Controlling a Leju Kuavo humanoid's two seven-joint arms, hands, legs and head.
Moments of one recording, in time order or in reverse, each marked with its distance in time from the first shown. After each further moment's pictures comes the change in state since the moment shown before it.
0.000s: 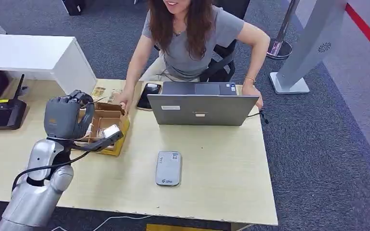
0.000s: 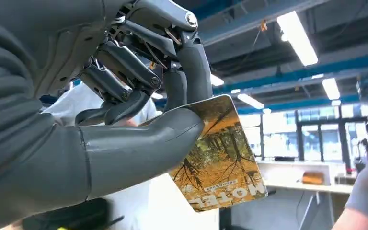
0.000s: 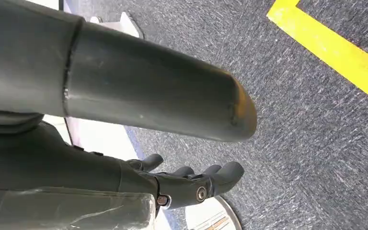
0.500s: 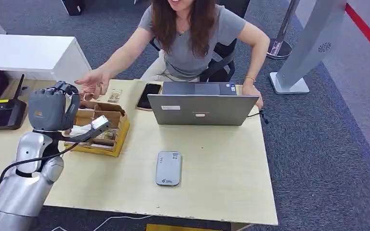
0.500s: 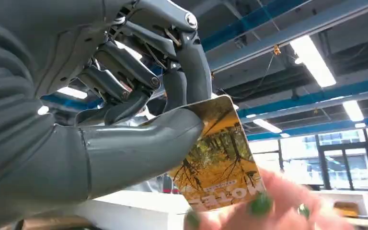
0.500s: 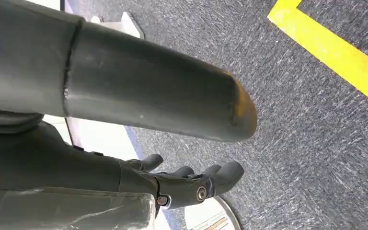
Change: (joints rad) left arm -0.066 0.049 0.033 0.105 -0.067 0.089 0.032; right arm -0.002 0.002 0.000 0.000 0.006 0.008 0.004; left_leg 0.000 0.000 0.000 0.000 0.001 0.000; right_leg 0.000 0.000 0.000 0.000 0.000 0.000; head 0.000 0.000
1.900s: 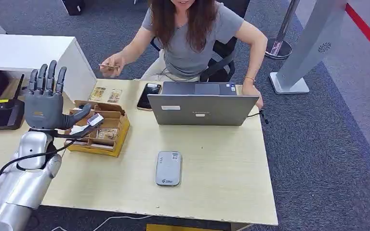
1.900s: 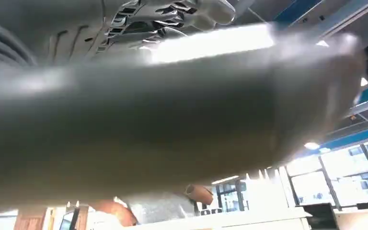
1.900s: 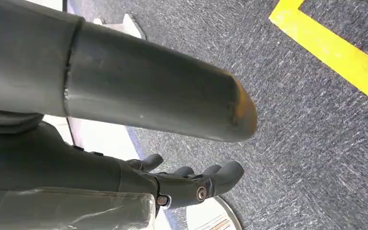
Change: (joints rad) left arm -0.054 0.005 0.019 0.185 -0.232 0.119 0.092; right arm -0.001 0.001 0.000 0.000 -0.005 0.003 0.008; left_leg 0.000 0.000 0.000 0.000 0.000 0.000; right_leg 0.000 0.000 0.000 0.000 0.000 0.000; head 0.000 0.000
